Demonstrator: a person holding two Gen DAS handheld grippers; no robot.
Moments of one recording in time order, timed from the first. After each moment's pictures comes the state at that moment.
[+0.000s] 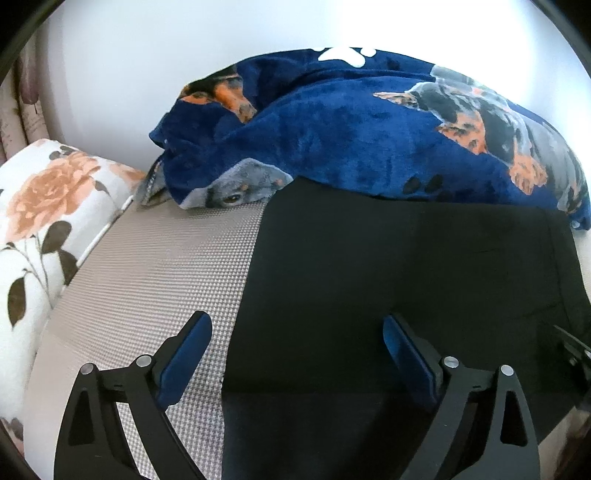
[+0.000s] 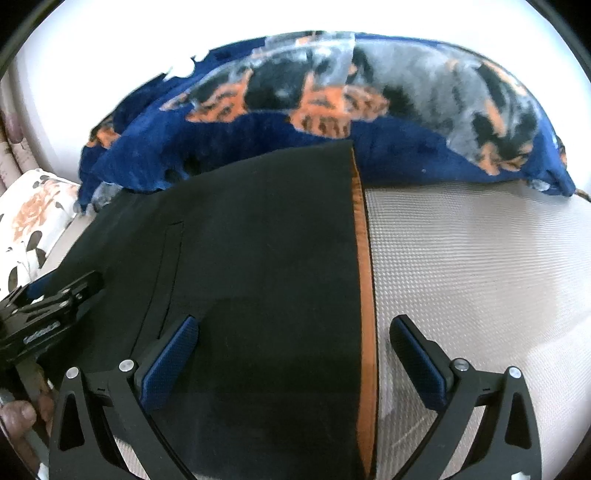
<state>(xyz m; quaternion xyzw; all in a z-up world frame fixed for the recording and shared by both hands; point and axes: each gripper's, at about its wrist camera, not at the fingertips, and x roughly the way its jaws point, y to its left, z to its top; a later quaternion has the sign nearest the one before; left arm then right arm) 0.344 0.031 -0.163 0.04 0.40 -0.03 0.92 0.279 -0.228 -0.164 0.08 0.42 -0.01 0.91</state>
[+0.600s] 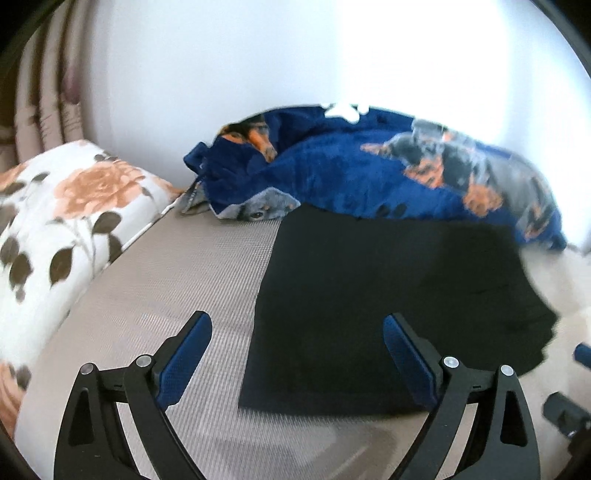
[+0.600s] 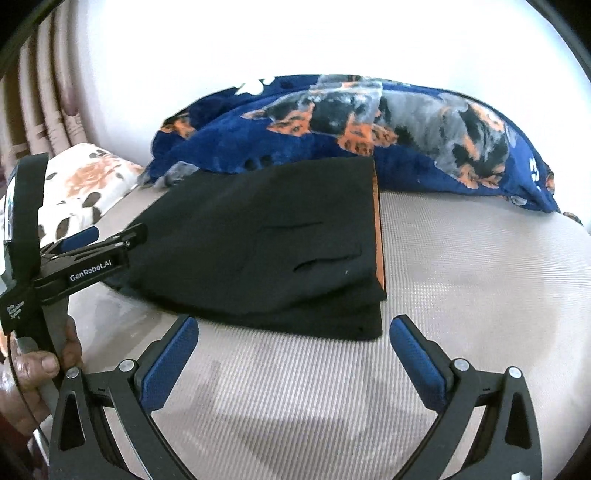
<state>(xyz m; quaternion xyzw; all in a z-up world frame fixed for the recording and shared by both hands) 0.243 0.040 -0.123 0.00 0.32 -0.03 0.95 0.170 -0.192 -0.123 0.03 0.38 0.04 0.92</state>
